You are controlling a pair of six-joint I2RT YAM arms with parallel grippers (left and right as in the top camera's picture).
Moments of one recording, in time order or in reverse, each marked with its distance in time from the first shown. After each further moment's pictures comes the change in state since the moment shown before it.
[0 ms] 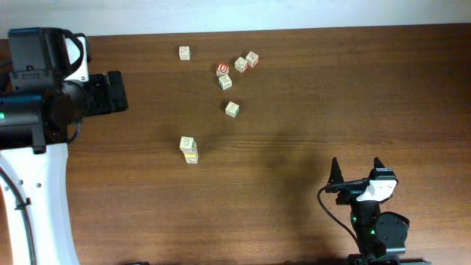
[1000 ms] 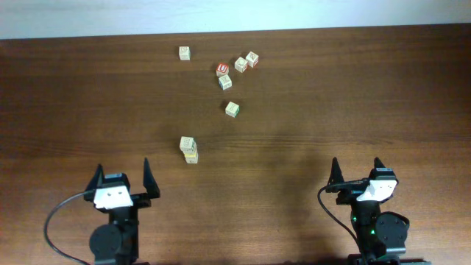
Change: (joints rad) left arm 0.002 -1.395 -1.894 1.371 0.010 0.054; right arm -0.001 0.000 0.000 0.001 0.003 0.000
